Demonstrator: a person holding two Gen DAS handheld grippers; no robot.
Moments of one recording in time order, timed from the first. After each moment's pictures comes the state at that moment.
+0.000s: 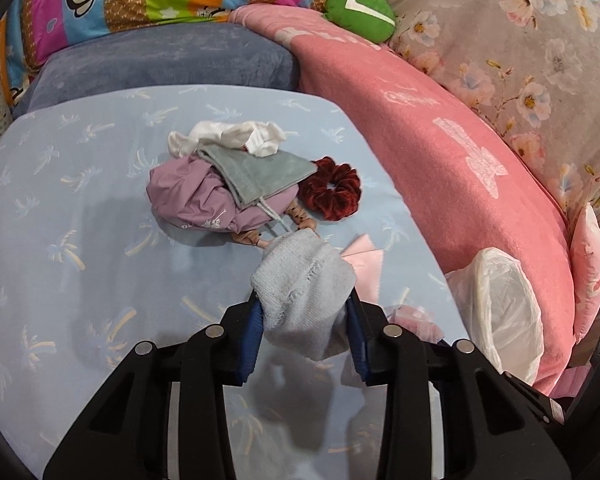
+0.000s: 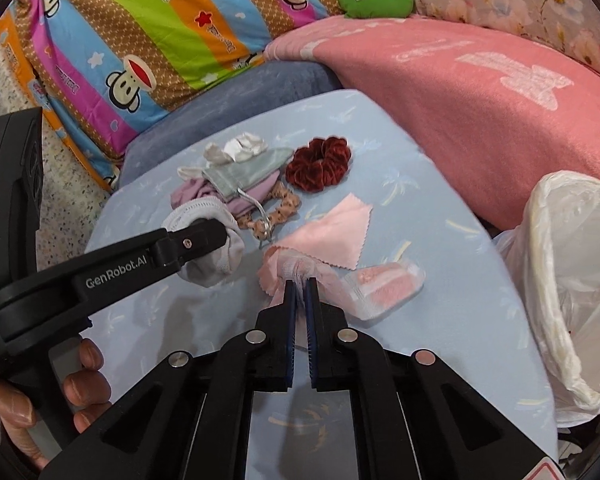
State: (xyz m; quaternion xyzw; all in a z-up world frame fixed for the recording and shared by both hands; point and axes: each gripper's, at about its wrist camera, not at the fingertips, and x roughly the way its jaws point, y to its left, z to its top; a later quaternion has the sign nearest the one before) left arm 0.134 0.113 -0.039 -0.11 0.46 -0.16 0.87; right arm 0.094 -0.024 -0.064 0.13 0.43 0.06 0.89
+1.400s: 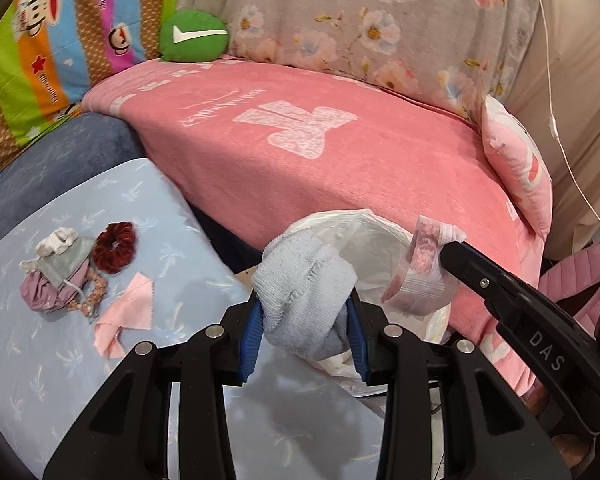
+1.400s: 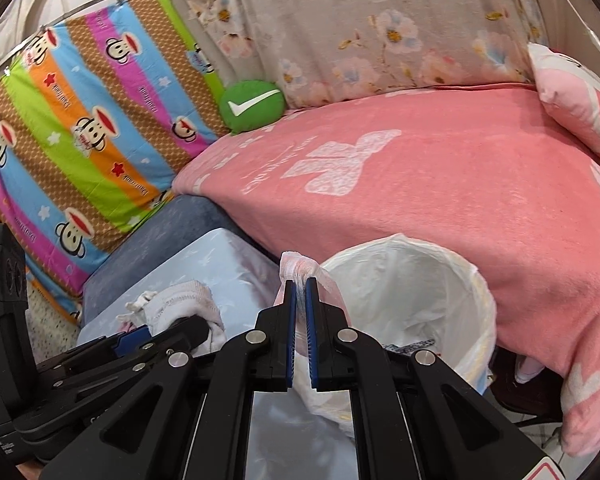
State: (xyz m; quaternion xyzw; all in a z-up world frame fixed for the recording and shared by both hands) left arm 0.056 -0.087 0.025 0.05 0.39 -0.31 0.86; right arm -0.012 -0.228 0.022 0.23 0.29 -0.10 0.92
